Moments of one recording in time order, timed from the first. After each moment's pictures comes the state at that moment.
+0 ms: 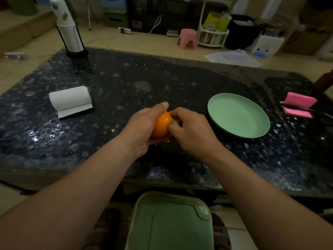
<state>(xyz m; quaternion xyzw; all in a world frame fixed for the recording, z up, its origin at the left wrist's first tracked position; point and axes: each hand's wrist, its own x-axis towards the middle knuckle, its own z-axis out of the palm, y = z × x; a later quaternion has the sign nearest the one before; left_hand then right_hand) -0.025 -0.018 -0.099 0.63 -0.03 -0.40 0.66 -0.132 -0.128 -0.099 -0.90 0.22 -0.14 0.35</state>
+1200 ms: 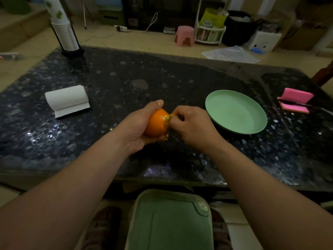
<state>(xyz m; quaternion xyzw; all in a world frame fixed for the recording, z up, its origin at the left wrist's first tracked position) -0.018 -0.011 -0.098 0.62 -0.03 -0.44 0.65 -0.133 -0.140 -0.099 -0.88 0.23 -0.15 0.38</state>
